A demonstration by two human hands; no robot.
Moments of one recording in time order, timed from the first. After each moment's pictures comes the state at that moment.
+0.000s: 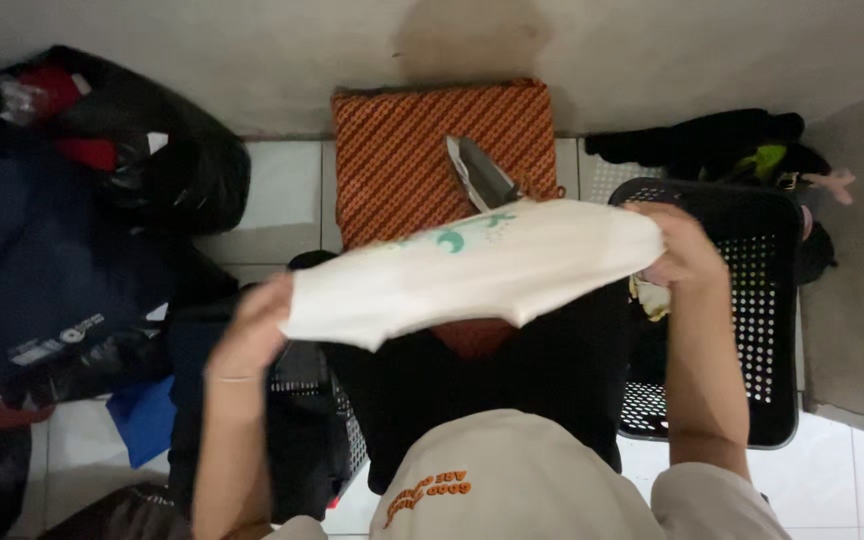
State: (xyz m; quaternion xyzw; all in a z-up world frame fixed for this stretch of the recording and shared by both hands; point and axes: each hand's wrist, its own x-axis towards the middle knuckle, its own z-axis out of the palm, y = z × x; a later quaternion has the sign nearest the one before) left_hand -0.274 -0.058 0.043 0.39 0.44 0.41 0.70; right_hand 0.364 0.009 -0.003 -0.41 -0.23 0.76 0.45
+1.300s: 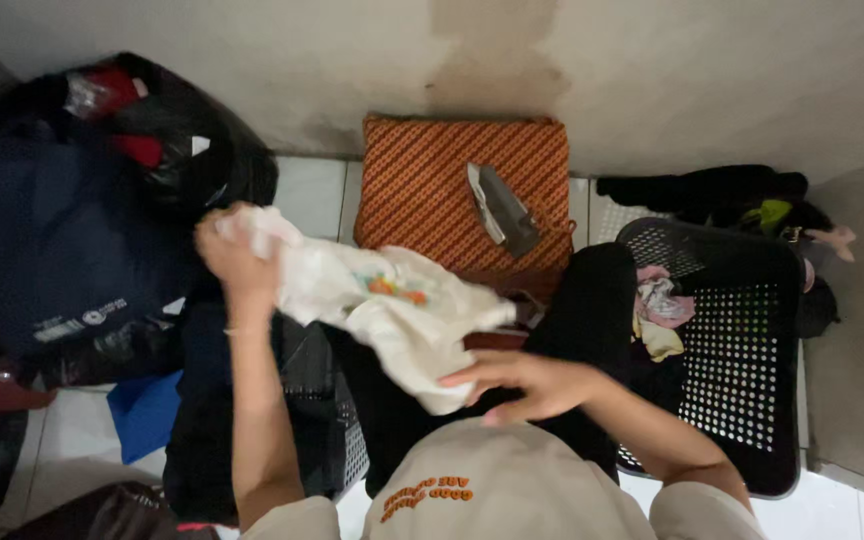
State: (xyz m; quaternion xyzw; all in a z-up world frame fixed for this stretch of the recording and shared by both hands) left_hand -0.291 0.003 0.050 0.65 0.64 0.40 0.01; right_hand 0.142 -0.087 0.126 -0.14 -0.63 0.76 0.11
